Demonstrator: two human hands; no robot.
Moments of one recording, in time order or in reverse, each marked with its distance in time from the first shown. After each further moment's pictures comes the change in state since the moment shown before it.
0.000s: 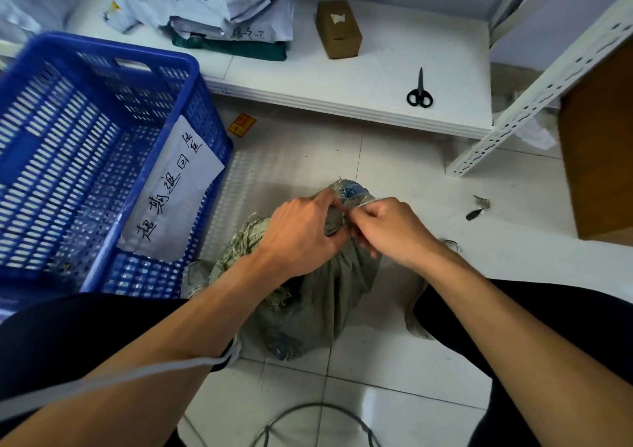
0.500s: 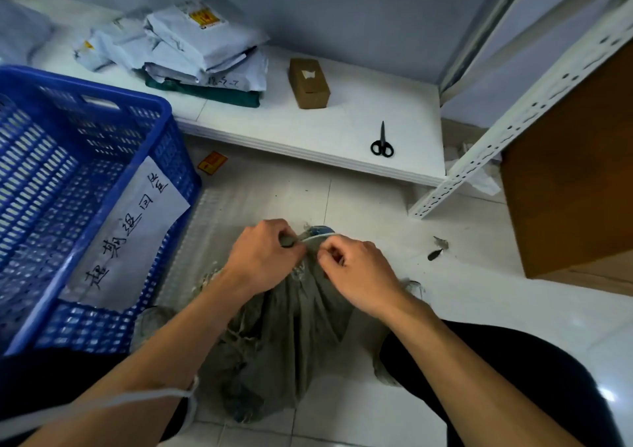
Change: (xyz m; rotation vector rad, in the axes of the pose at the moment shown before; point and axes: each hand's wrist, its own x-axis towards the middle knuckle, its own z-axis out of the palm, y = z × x) left_hand 0.038 -0.012 -0.009 -0.210 -0.060 -0.372; right_hand 0.011 0.008 -0.006 -0.252 0.144 -0.191
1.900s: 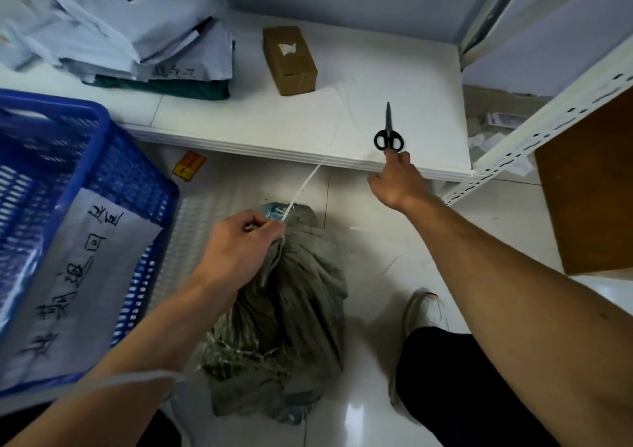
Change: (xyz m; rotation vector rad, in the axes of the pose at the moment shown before) left_hand 0.113 0.017 0.006 -0.515 0.026 -0.428; right_hand 0.249 0.147 -0.036 -0.186 0.028 0.367
